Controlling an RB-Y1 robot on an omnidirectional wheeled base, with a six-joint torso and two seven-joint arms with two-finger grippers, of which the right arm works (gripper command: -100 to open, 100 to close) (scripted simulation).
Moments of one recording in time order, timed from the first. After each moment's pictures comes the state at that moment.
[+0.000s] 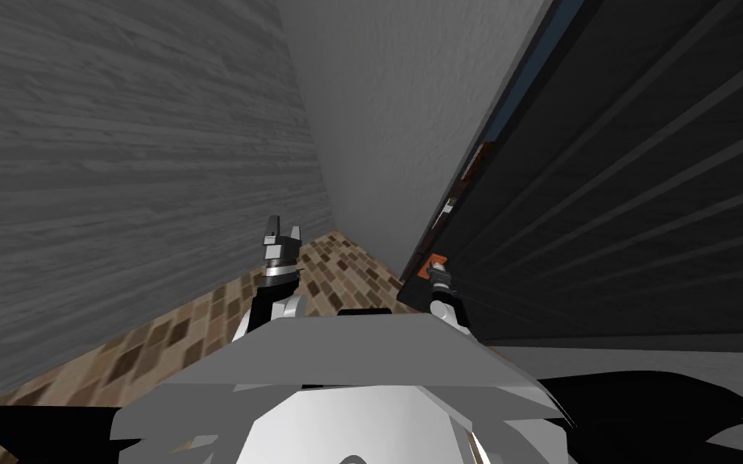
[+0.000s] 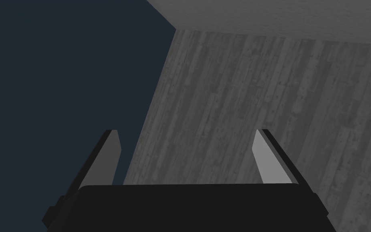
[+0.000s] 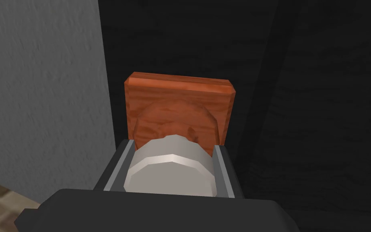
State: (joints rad) arm 0.35 -0.40 0.07 -1.51 -1.09 -0.51 -0.94
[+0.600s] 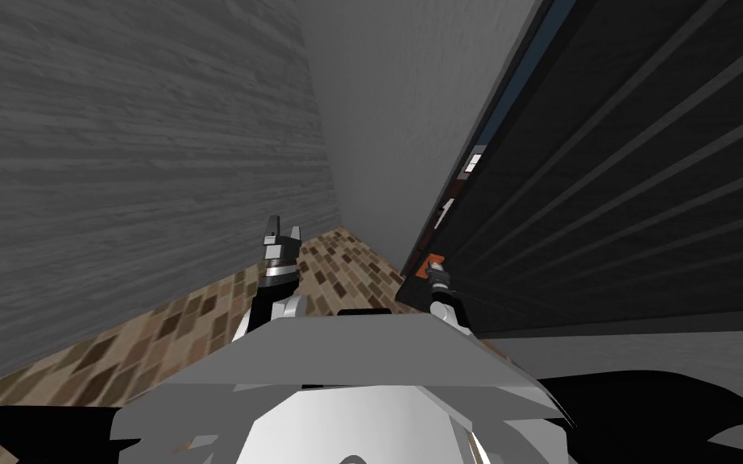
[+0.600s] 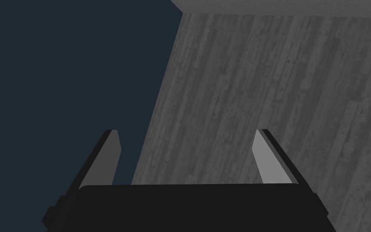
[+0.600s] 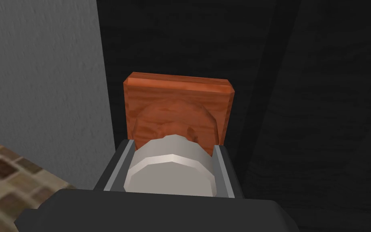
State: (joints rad) arm 0.36 -0.43 0.10 -1.52 -1.08 -0.52 -0.98
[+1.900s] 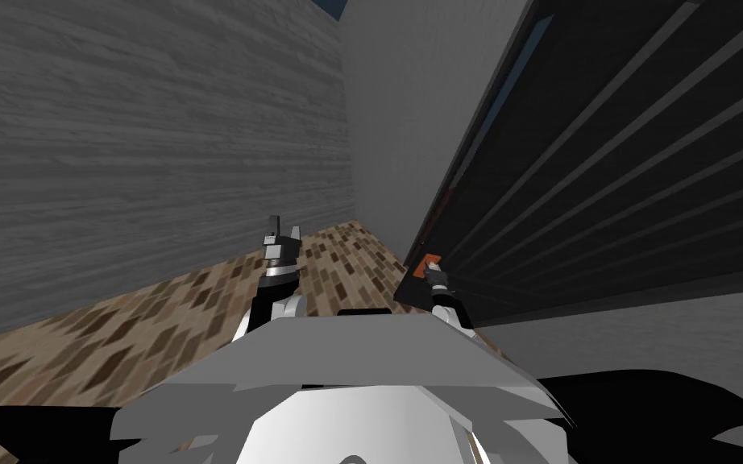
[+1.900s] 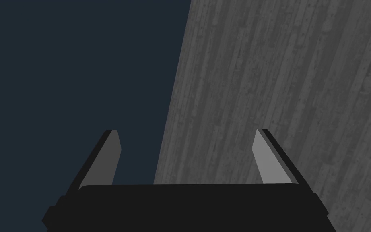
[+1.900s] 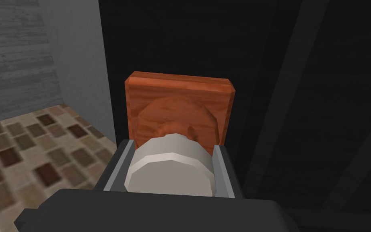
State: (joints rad) arm 0.37 -0.53 0.19 -1.52 -1.05 -0.55 -1.08
